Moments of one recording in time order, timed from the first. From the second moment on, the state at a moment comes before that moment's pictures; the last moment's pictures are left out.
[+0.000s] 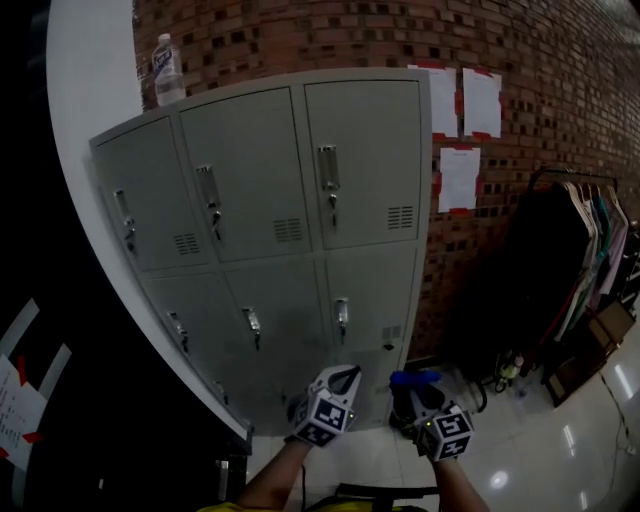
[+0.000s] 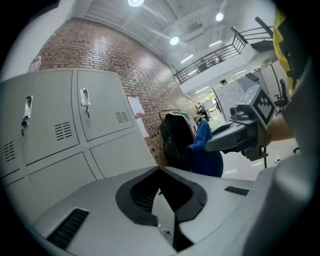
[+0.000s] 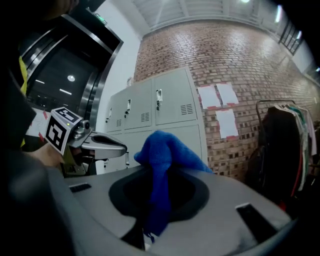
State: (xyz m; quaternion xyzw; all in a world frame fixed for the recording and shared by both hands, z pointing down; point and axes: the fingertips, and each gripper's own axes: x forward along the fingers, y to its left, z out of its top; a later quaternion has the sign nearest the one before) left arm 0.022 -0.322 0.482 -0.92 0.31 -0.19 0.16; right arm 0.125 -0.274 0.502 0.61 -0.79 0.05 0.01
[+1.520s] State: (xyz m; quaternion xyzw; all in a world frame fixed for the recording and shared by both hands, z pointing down) left arm 0.103 -0.515 0.452 -0.90 0.35 -0.21 0.17; right arm 0.230 -0.587 0.318 0.60 -0.80 -0.07 -0.05
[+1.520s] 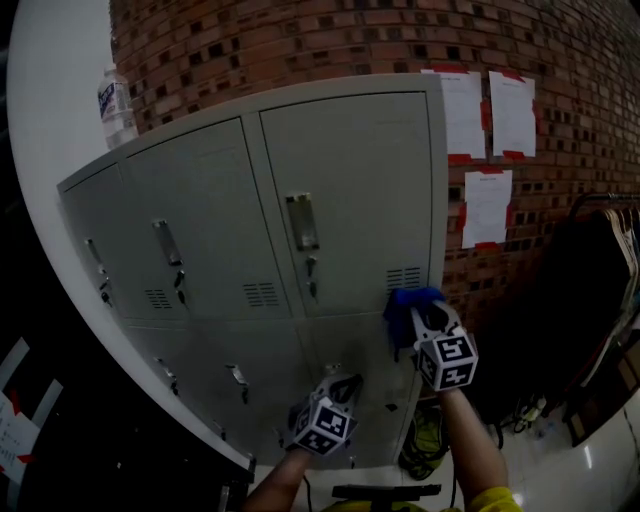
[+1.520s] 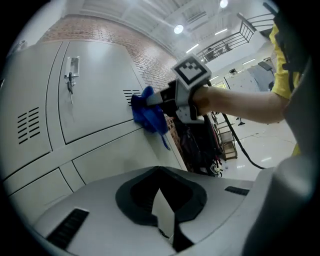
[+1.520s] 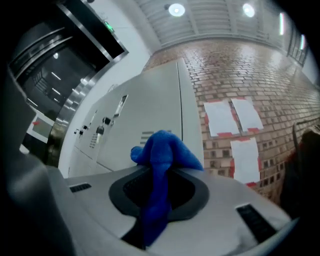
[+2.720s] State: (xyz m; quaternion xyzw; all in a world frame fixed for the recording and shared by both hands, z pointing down) left arm 0.052 -0.493 0.462 -0.89 0.38 -0.21 0.15; right arm 0.177 -0.584 0.317 0.58 -0.81 -0.06 -0.08
